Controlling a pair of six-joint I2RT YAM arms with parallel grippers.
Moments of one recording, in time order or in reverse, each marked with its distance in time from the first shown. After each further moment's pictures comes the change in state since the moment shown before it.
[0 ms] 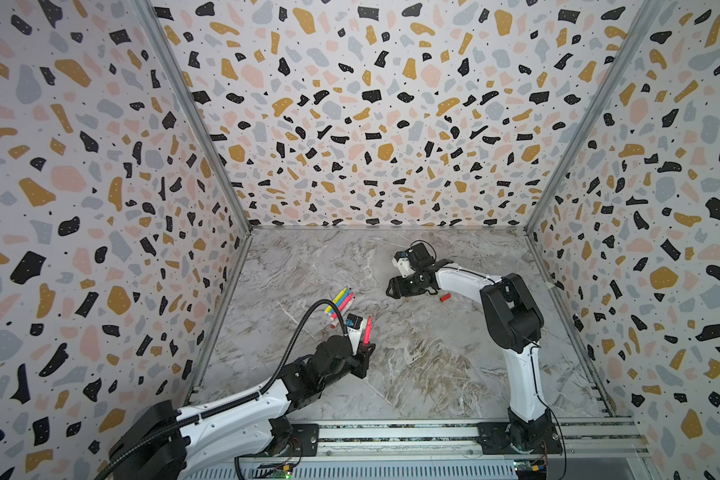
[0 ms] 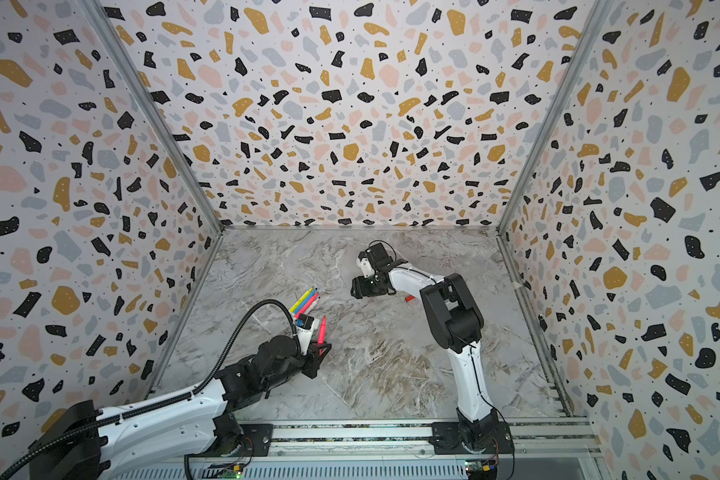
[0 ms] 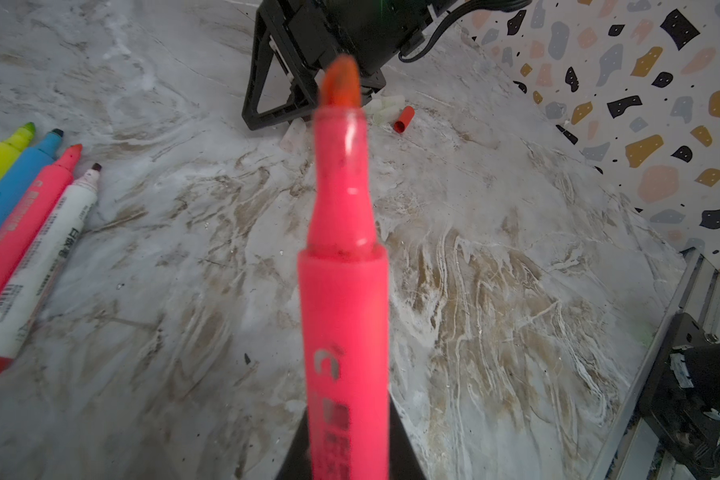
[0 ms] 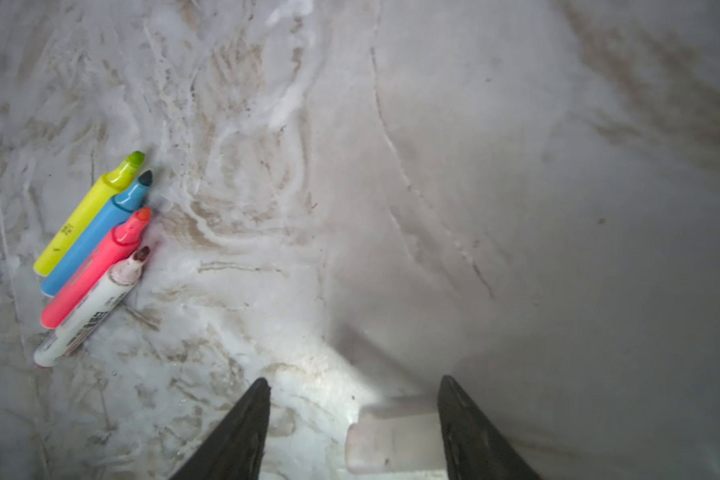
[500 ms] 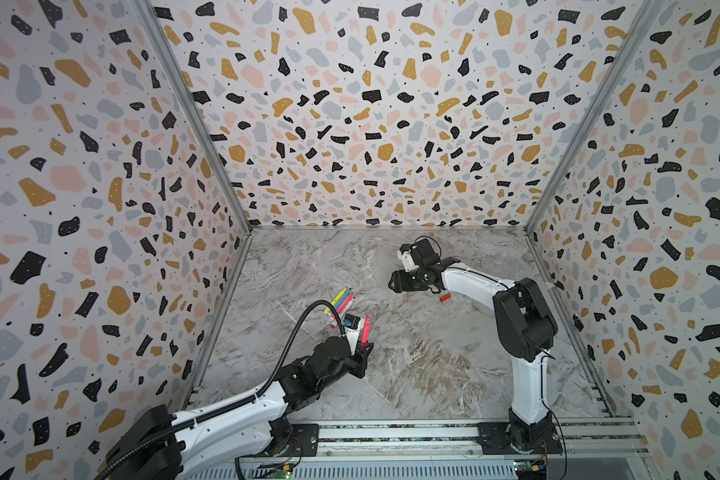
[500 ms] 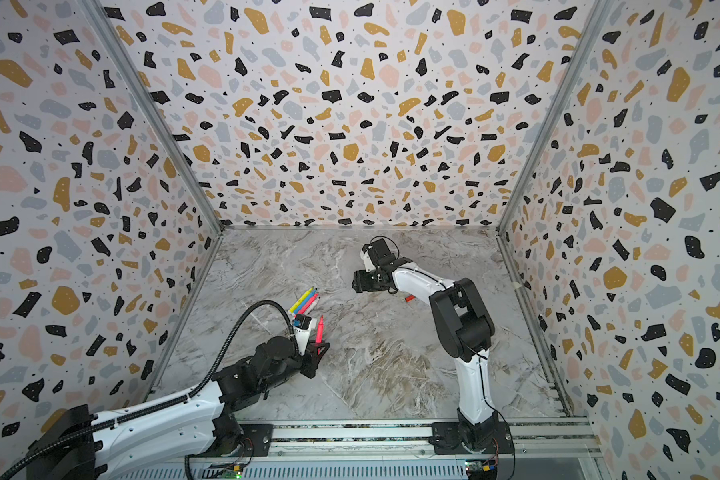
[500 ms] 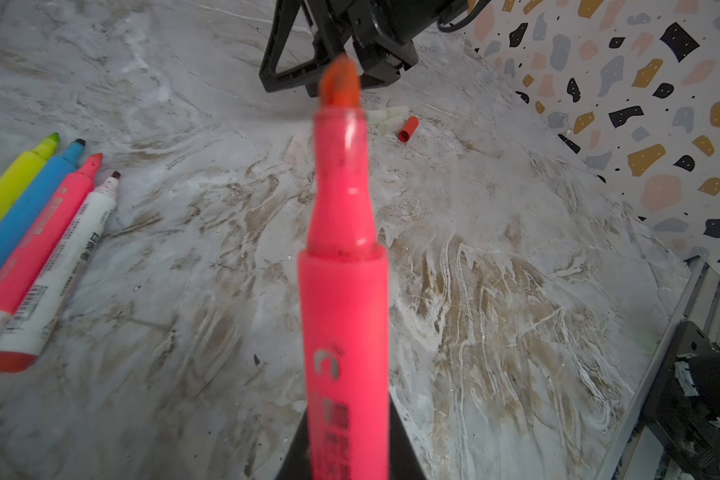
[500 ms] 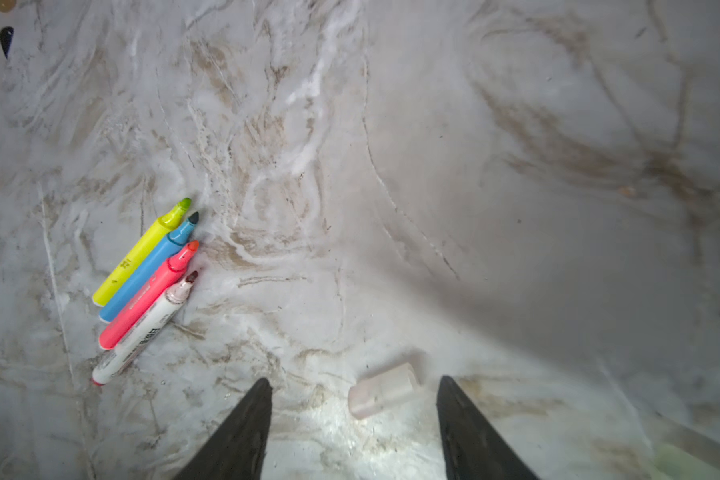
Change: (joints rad) left arm 0.000 -0.031 -0.006 -0.010 -0.024 0.000; right arm 0.015 -0.142 -0.054 0.009 0.118 0.112
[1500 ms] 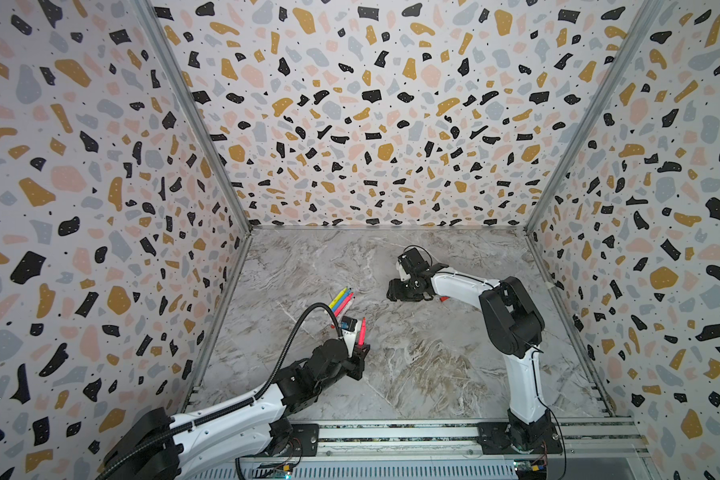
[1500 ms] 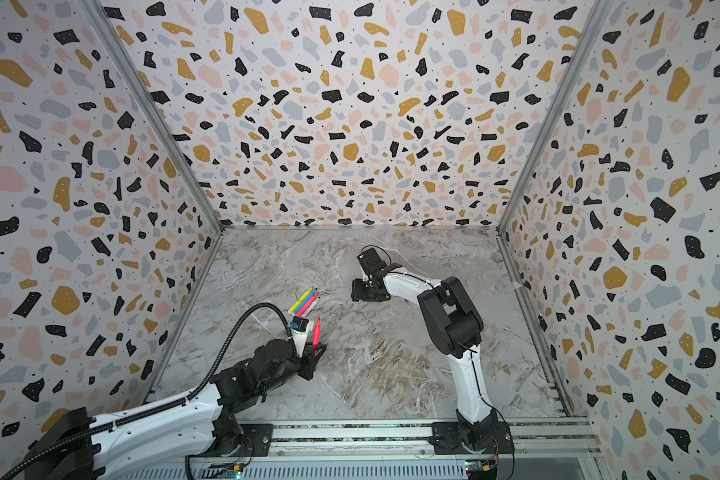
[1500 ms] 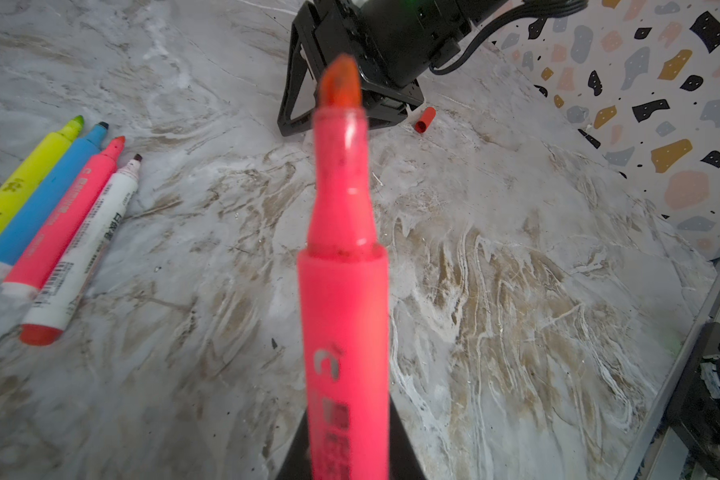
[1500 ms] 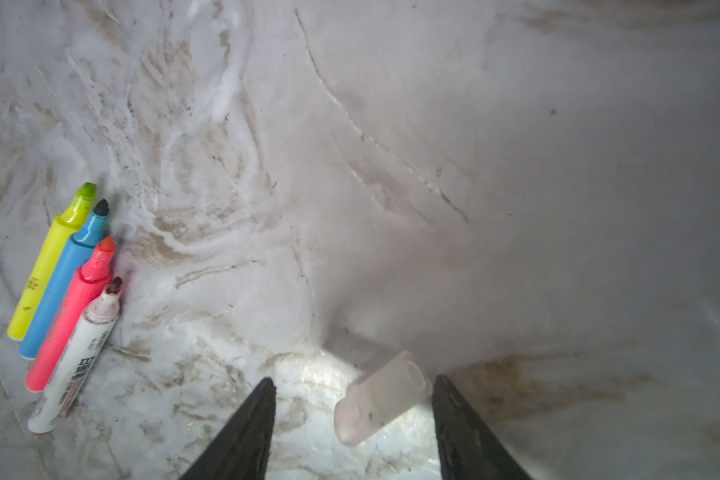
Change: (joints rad) left arm 0.000 -0.023 -0.026 -0.016 -0.025 -0.007; right arm 0.048 0.113 0.026 -0.034 0.047 0.135
